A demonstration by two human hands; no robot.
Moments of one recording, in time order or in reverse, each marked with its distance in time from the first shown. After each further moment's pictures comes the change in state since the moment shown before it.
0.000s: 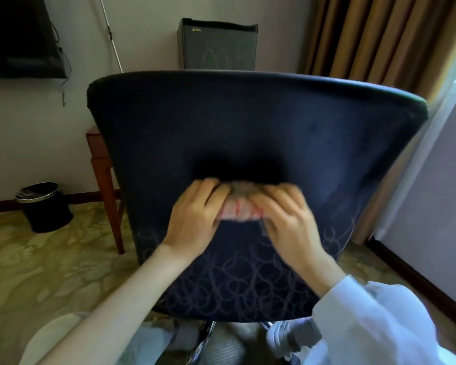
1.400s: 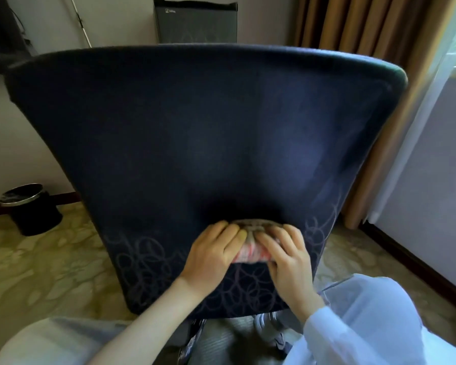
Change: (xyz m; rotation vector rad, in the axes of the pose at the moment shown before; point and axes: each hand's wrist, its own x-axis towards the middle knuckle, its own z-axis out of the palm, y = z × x) left_hand -0.048 0.051 0.097 -0.029 -0.067 0.155; right_hand -0.123 0.047 0.023 -0.038 -0.050 0.239
